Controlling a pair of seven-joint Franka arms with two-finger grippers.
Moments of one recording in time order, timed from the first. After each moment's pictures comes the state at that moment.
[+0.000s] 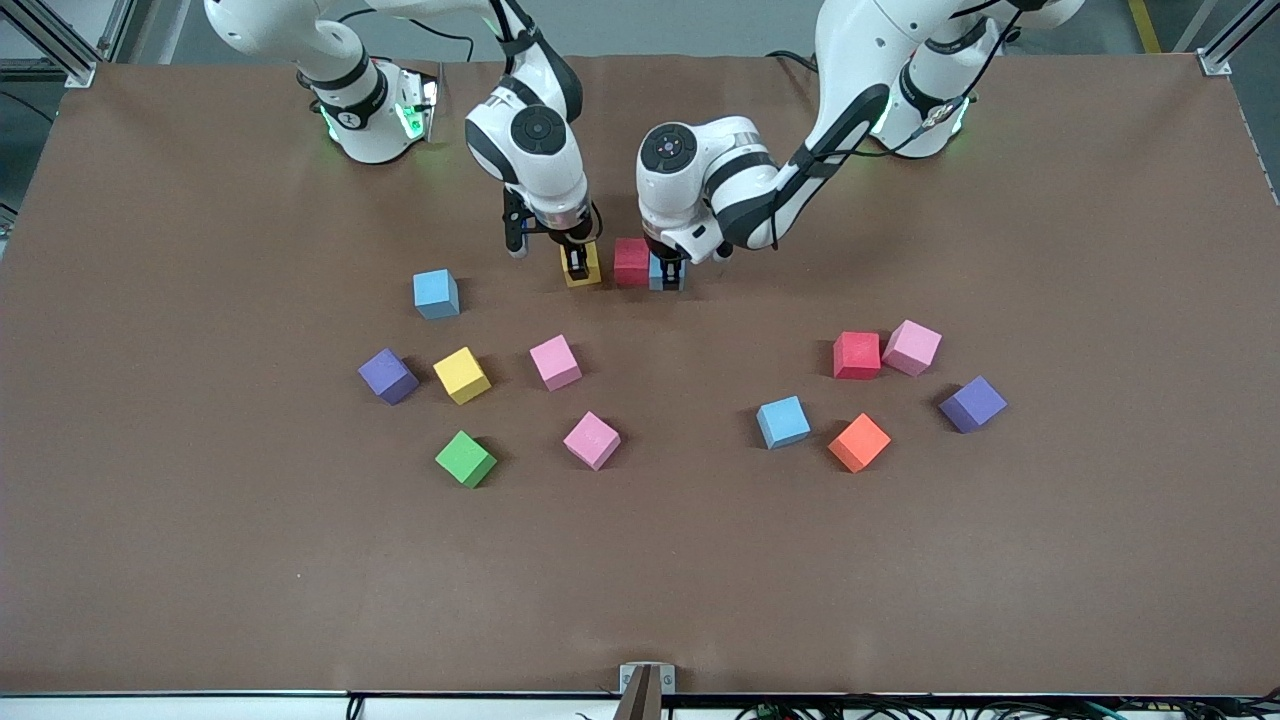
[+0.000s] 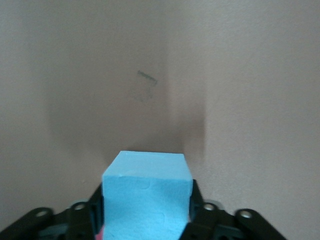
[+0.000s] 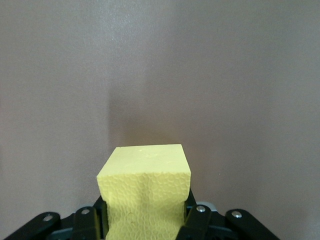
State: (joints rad) left arm -0.43 0.55 -0.56 -2.05 0.39 2.44 -2.79; right arm 0.95 0.30 -0.03 -2.35 0.10 2.68 2.29
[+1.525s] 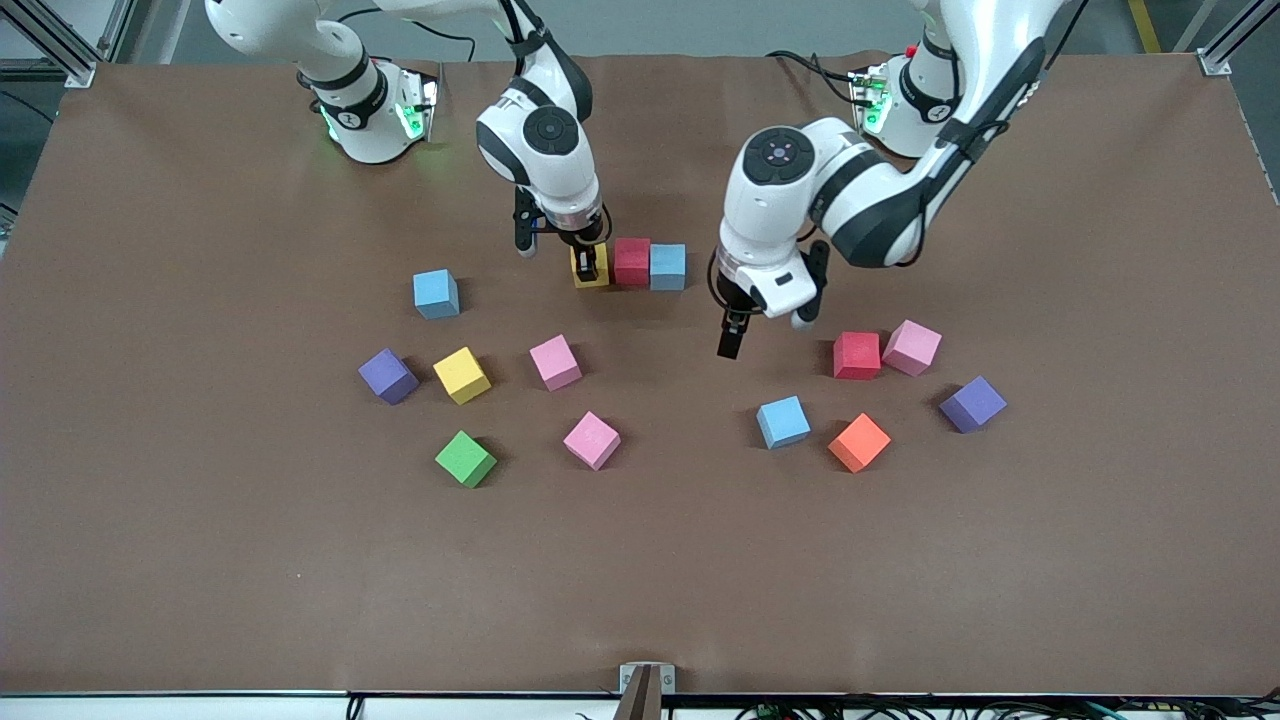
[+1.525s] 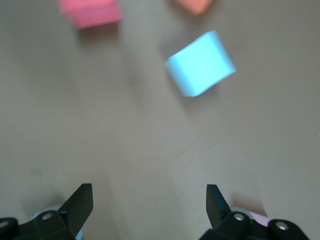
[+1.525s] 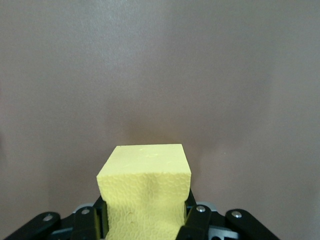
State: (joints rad) left arm 0.05 0.39 -0.78 -1.95 0.44 2.31 -2.16; right arm 0.98 0.33 -0.04 -2.30 0.10 2.67 2.35
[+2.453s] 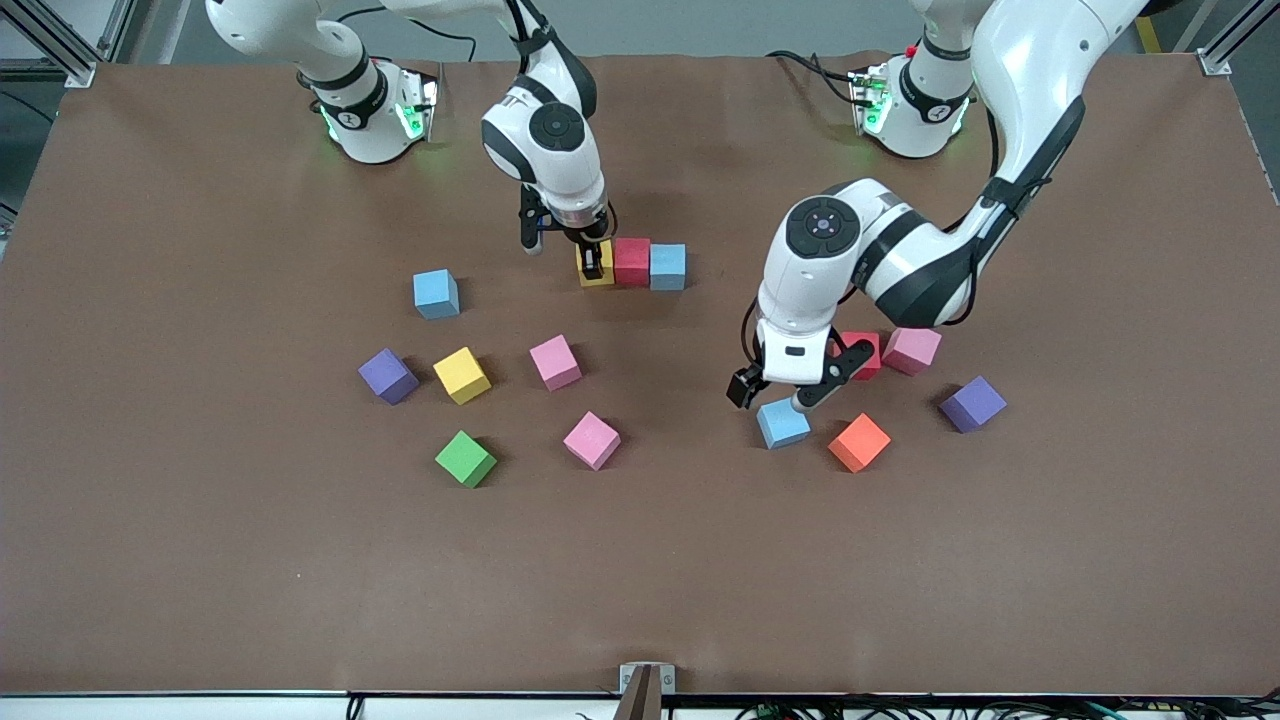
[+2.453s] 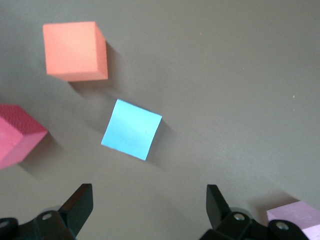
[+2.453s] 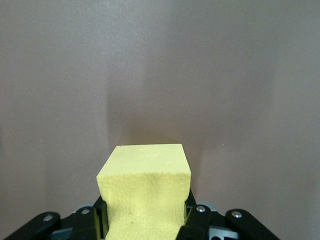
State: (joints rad) left arm 0.08 0.54 -0.74 -1.79 0.56 2.26 -1.54; right arm 0.99 0.34 -0.04 -2.29 0.10 2.67 2.36
